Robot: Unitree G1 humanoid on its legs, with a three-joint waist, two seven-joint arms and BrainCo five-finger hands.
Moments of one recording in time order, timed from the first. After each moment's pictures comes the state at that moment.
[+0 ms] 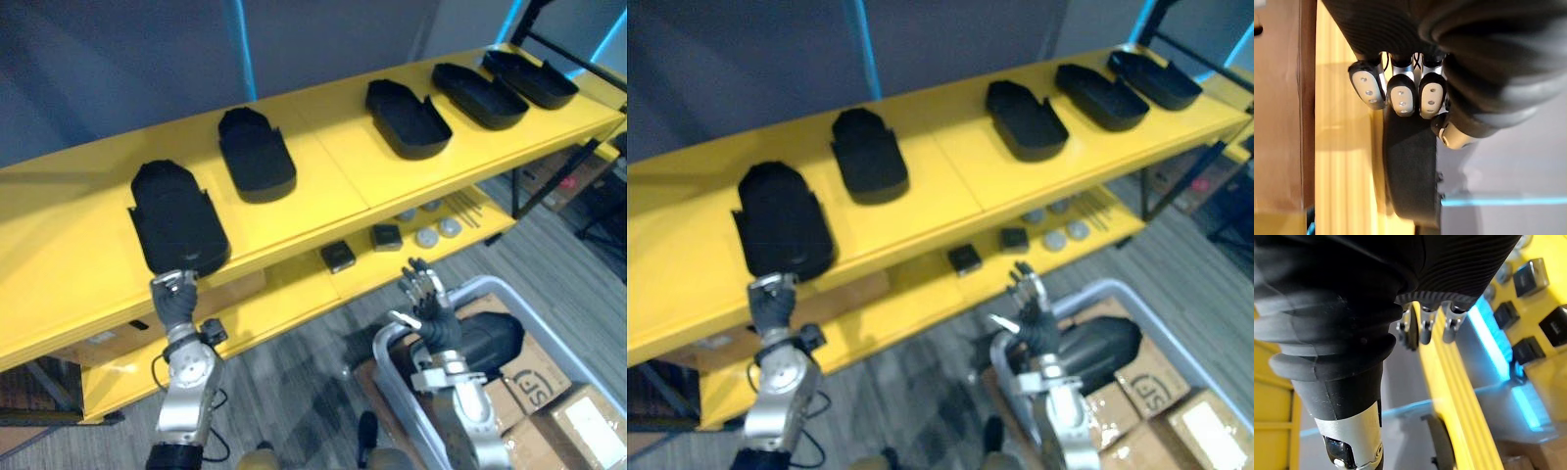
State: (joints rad) left arm 0.00 0.15 0.07 0.03 -0.15 -0.11 0.61; right arm 0.18 -0.19 0.17 -0.02 0.40 -0.39 0.07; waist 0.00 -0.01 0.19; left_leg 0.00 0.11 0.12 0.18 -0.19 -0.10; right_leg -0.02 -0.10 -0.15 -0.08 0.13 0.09
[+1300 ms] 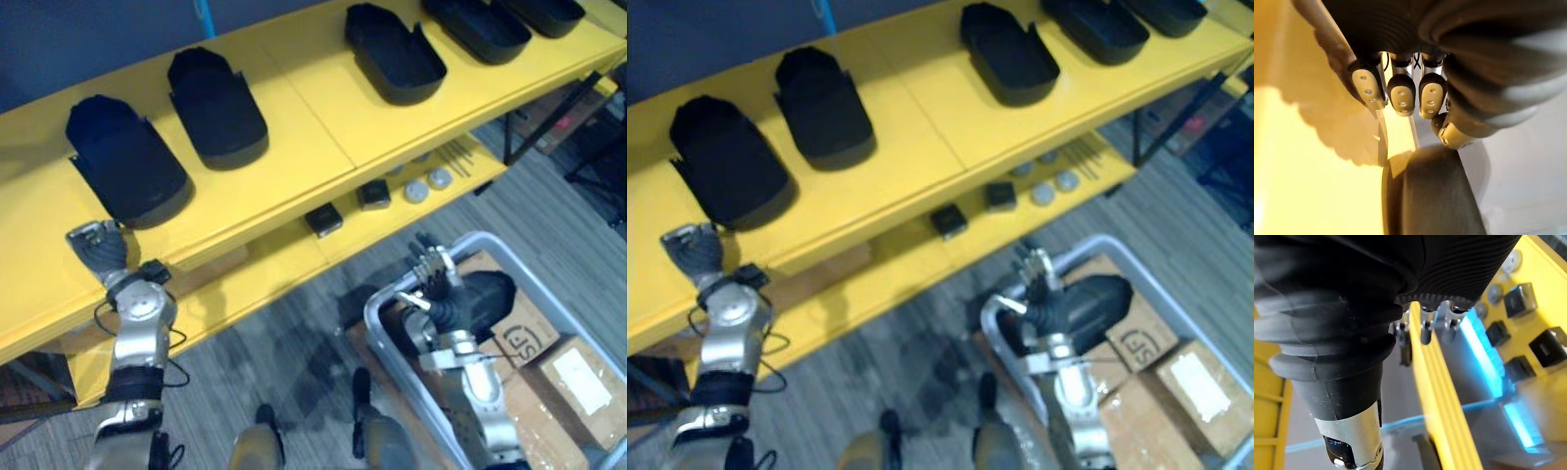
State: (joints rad) left arm -0.36 0.38 0.26 0.31 -0.20 -0.12 0.78; right arm 0.11 -0.23 0.14 -0.07 0.42 -0.39 0.07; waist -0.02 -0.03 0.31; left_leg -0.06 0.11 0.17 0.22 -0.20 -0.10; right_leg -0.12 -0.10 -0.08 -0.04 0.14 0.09
